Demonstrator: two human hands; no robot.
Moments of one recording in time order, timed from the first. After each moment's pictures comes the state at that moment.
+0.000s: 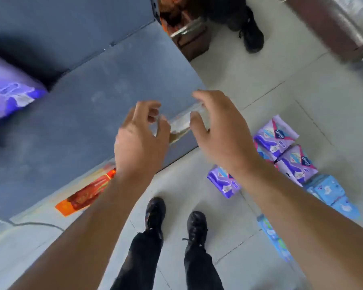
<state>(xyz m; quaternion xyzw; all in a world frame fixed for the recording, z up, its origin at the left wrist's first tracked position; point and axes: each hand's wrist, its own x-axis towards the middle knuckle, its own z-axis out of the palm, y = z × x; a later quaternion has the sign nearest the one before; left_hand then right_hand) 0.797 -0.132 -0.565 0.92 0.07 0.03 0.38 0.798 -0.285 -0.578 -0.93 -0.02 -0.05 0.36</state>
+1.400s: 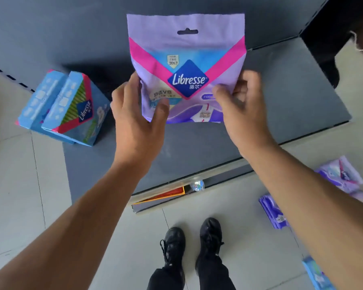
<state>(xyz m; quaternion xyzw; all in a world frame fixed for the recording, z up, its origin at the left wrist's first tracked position) 0.798 0.183 -0.591 0.86 0.13 0.14 0.46 0.849 0.010 -0.600 -0.78 0.05 -0.03 0.63</state>
